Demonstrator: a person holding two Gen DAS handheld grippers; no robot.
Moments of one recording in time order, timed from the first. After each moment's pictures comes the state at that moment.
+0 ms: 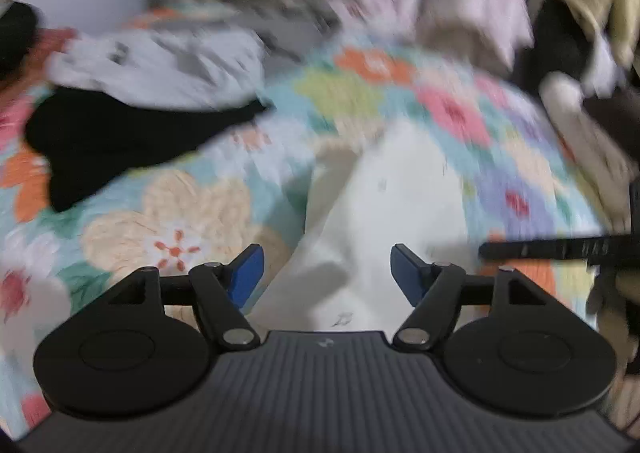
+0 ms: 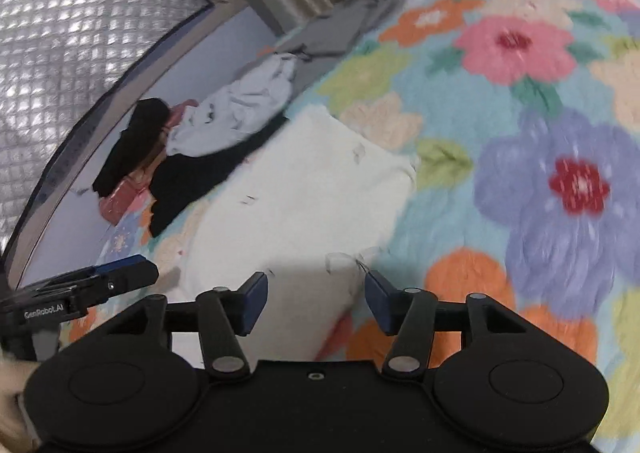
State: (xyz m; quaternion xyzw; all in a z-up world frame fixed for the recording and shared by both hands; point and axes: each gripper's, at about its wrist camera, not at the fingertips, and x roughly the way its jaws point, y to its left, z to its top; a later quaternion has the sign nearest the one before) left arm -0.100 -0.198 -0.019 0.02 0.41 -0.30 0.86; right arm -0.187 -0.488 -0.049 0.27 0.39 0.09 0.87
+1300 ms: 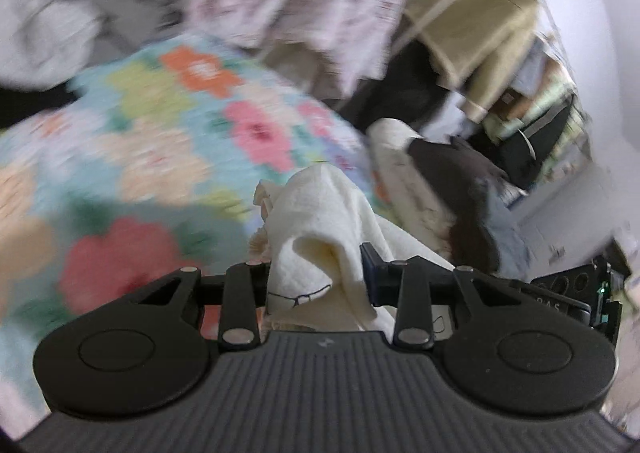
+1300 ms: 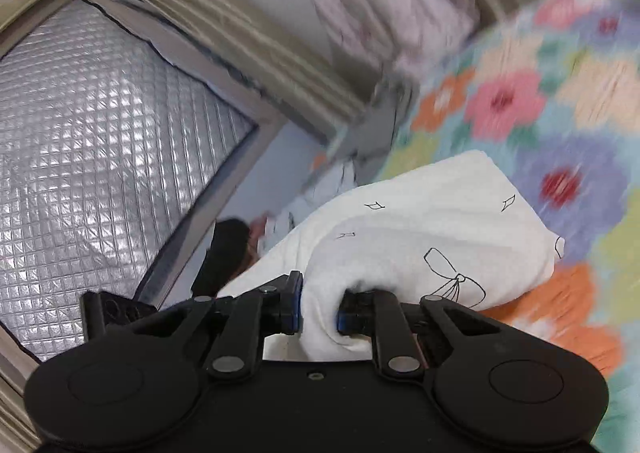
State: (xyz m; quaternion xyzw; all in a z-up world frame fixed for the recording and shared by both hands) left arm -0.141 -0.266 0.042 -0.17 0.39 -0.49 0.76; right arm -0.295 -0.516 0.042 0.40 0.21 0.10 0.89
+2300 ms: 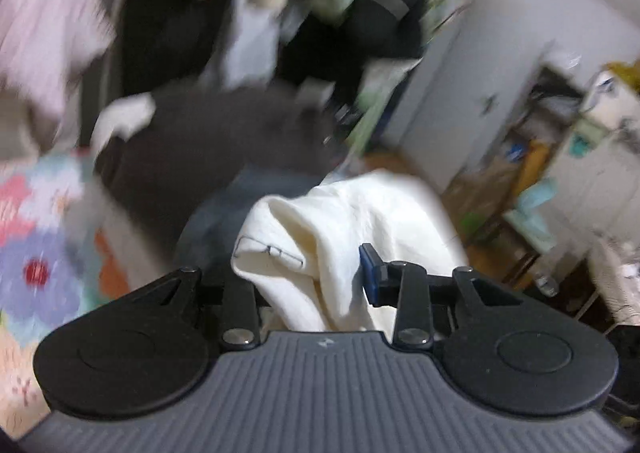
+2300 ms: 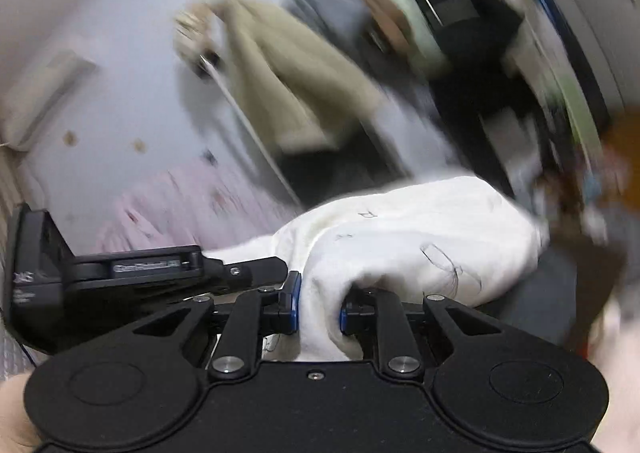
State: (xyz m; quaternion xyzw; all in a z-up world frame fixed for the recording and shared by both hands) left arm -0.244 -0.809 0.137 0.05 0.33 -0.66 0.67; right arm -0.484 -0.860 0.110 0.32 -0.02 -0.32 0.89
